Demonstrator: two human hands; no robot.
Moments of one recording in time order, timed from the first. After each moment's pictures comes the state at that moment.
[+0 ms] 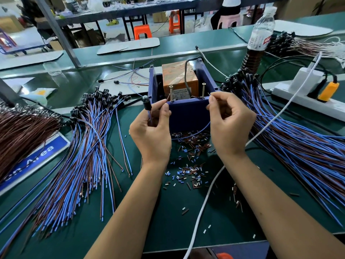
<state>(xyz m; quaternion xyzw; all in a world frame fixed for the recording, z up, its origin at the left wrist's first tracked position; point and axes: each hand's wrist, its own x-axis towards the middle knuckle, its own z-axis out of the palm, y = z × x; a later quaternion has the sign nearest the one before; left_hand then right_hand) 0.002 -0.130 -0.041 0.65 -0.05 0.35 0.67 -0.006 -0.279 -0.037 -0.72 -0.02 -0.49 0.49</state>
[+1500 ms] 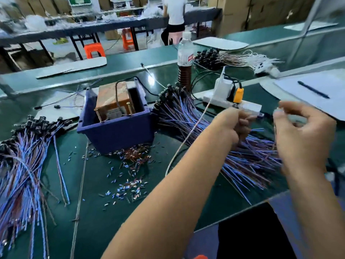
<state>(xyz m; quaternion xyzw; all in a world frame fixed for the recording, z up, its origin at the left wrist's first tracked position) -0.036 -0.408 0.025 0.47 -0.01 -0.51 0.72 -0.142 -0.486 0.000 -0.70 0.29 -0.50 0.41</state>
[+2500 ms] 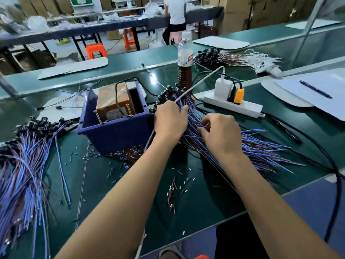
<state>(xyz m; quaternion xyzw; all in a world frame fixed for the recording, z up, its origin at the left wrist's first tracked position) 0.035 -0.316 -0.002 0.93 -0.12 0.09 0.33 -0.064 -0.422 -0.021 -0.93 0.18 -0.24 0.19</state>
